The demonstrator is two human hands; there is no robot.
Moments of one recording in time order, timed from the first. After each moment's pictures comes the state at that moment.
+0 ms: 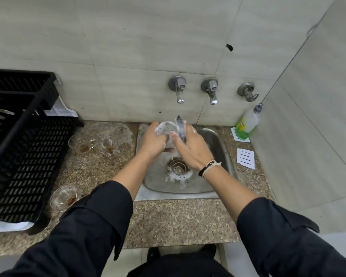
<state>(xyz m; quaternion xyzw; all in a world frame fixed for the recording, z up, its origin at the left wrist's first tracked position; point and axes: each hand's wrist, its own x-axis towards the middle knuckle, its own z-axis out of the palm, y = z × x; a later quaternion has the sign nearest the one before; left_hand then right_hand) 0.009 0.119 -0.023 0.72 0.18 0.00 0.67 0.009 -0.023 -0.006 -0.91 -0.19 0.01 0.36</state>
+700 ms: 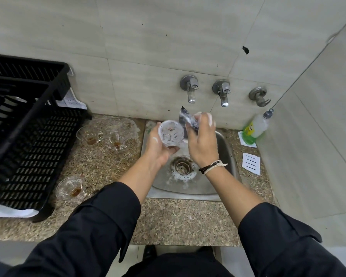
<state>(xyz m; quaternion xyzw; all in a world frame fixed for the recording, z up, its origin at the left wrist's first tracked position) 0.008 0.121 -0.038 0.38 0.29 -0.02 0.88 0.019 -0.007 -0.001 -0.87 -0.21 -0.17 0.41</state>
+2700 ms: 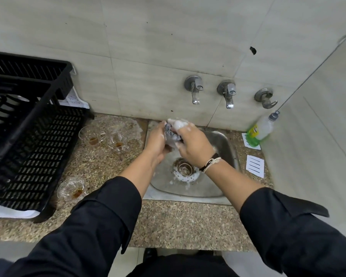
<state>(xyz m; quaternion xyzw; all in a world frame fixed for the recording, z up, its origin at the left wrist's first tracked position) 0.033 0.140 -0.062 0.52 0.28 0.00 0.81 0.037 0.007 -0.014 -0.86 -0.43 -0.10 0.27</state>
